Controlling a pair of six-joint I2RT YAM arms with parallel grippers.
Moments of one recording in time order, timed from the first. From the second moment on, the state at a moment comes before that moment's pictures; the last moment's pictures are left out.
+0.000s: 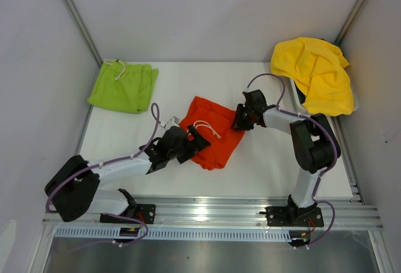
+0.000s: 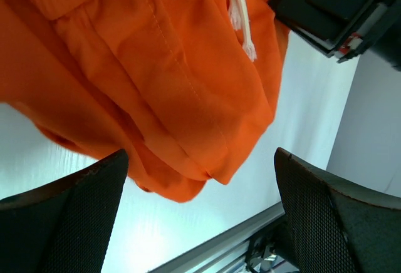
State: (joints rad) left arm -0.78 1.32 0.56 0.07 -0.06 -1.19; right arm 0.39 1.85 1.10 -0.19 -0.20 0.51
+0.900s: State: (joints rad) left arm -0.84 1.32 0.61 -0.20 -0.24 -1.51; right arm 0.39 1.85 1.09 -0.16 -0.20 0.53
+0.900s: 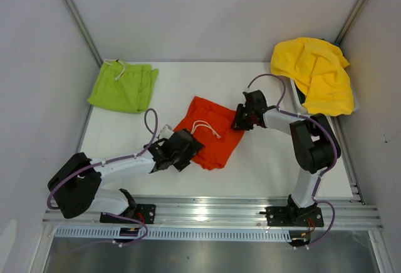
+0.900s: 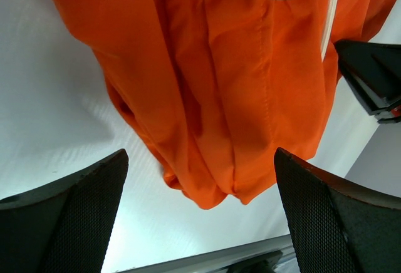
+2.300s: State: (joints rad) left arm -0.56 1.49 0.72 -0.04 -0.10 -1.09; right arm 0.69 1.59 0.80 -0.17 -0.11 0.69
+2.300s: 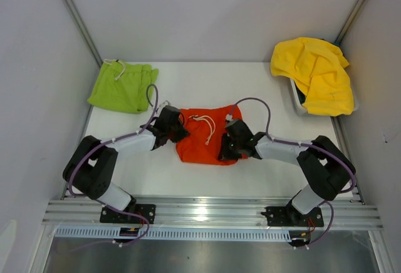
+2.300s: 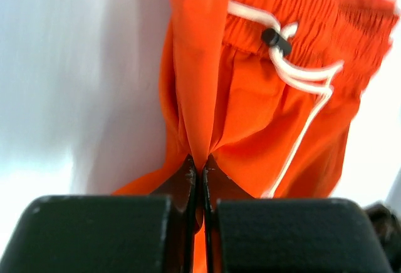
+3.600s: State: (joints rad) left arm -0.37 1.69 0.87 0.01 0.31 -0.40; right arm 0.23 1.54 0.75 -0.12 -0.48 0.50
